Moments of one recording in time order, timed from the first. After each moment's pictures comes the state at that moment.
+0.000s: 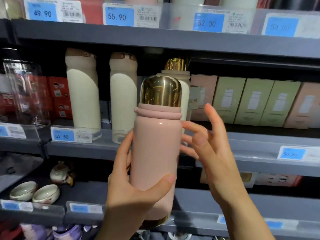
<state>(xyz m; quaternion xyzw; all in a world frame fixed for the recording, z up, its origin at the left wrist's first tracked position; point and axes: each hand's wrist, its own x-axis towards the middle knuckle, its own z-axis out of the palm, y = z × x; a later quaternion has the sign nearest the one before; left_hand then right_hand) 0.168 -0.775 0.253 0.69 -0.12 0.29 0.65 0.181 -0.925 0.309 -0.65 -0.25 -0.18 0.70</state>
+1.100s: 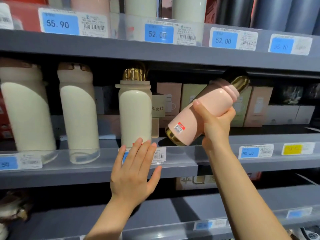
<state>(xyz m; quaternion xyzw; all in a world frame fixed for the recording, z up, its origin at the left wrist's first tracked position) 0.290 -0.828 0.219 0.74 -0.23 0.63 0.07 0.276 -1.014 0.347 -0.53 0.05 -0.37 0.76</state>
